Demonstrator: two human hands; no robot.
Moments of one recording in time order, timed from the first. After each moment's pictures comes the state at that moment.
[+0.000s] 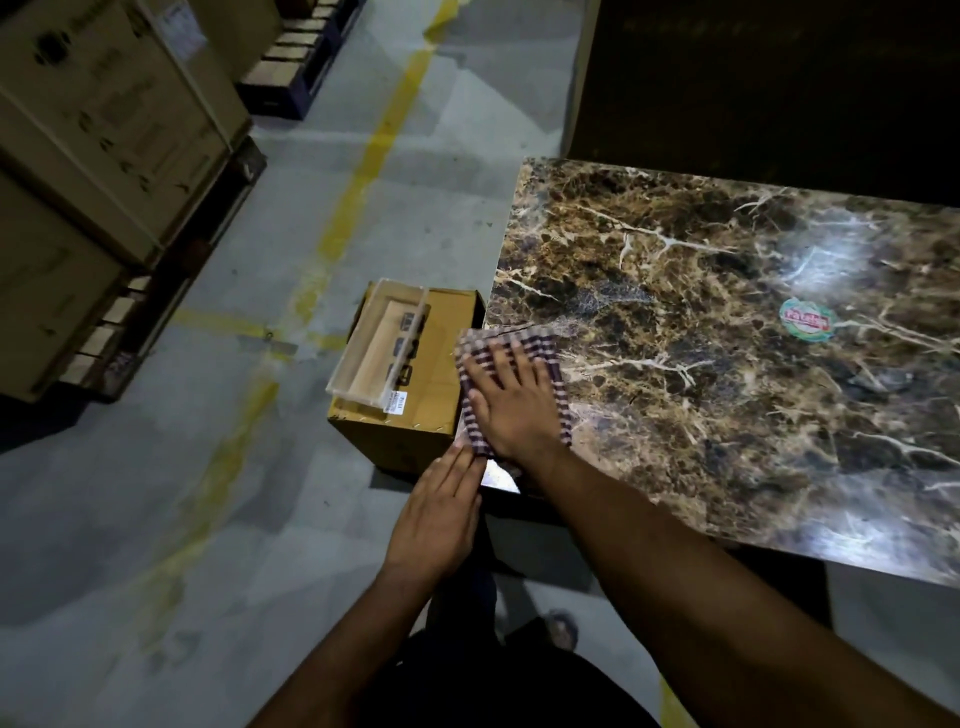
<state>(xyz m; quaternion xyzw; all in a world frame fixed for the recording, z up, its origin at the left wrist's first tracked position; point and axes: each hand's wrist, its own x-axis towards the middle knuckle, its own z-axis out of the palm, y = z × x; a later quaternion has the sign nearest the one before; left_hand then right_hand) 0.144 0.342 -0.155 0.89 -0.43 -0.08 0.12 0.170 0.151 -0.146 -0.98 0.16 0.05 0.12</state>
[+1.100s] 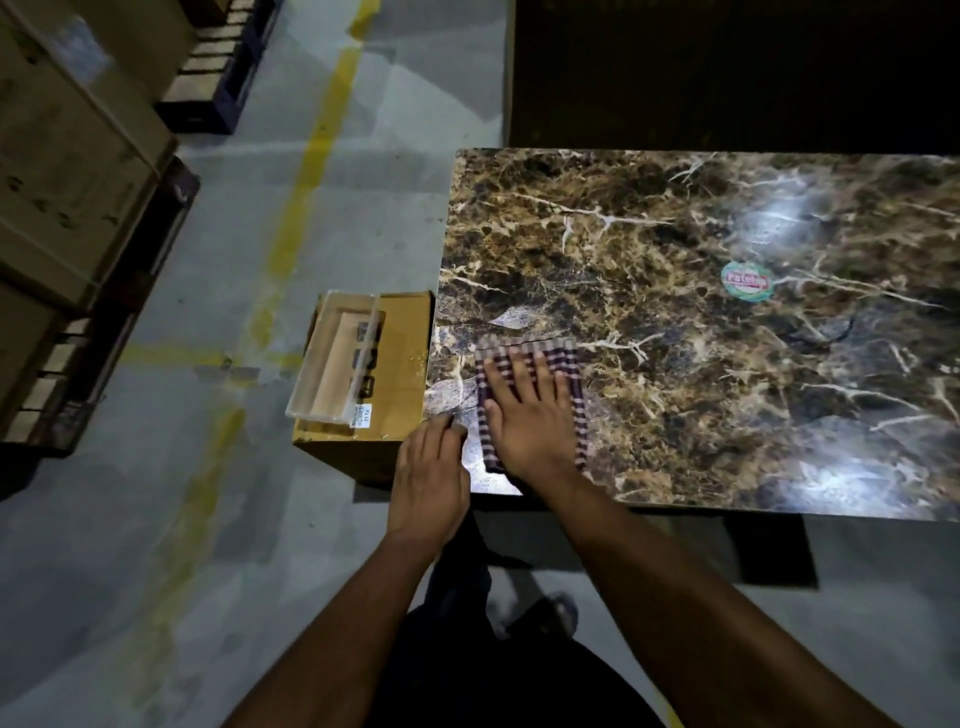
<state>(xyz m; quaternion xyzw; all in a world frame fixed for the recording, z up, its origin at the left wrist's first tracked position) 0.161 0.287 -0.144 0.90 -0.40 -0.06 0.15 0.111 0.128 -0.151 -0.95 0.28 0.02 0.13</state>
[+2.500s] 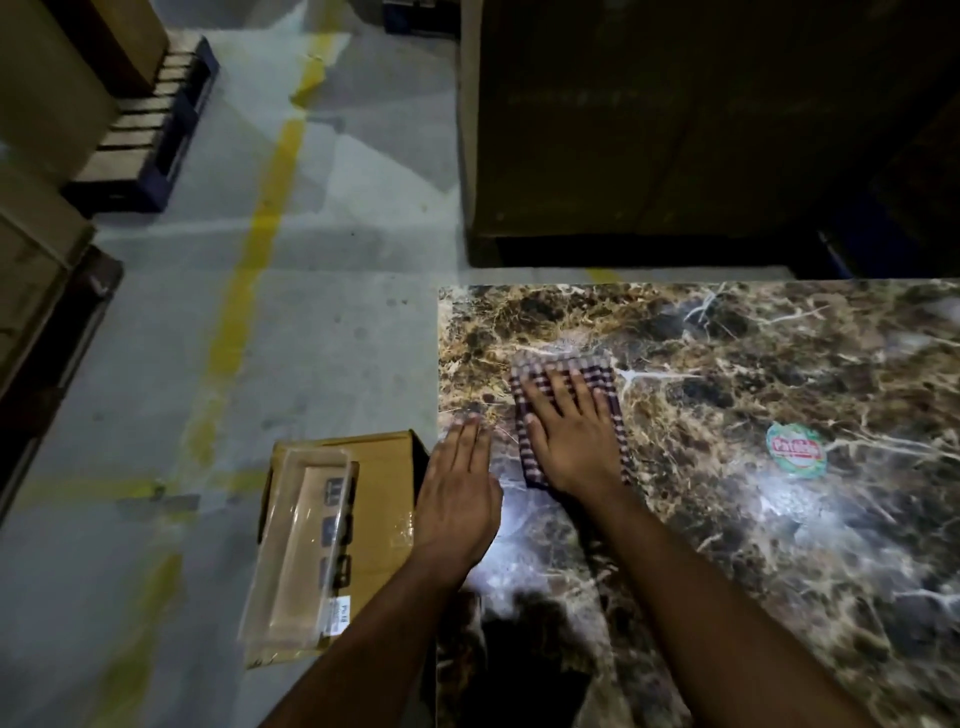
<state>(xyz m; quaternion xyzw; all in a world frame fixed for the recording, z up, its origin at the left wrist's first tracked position) 0.359 0.096 -0.146 0.88 -0.46 -0.10 0.12 0.276 -0.074 -0.158 -0.93 0.34 0.01 0.10</state>
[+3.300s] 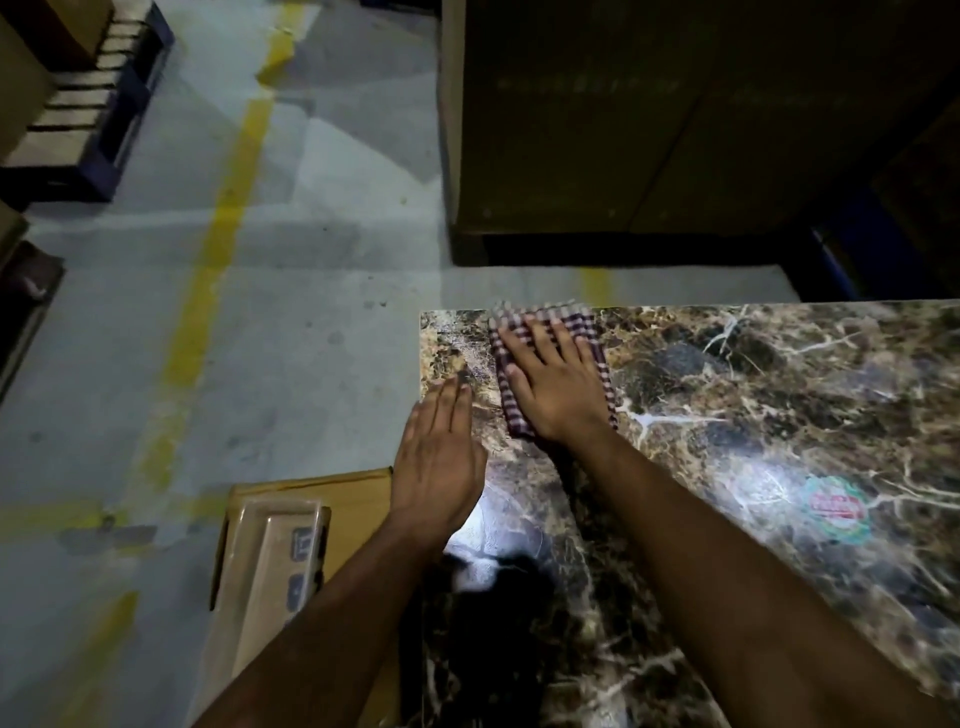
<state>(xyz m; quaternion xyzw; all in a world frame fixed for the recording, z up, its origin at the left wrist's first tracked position) 0.451 0.013 -0.158 0.87 -0.46 -0.07 0.13 0.376 -0.167 -0.158 -0.94 0.33 0.01 0.08</state>
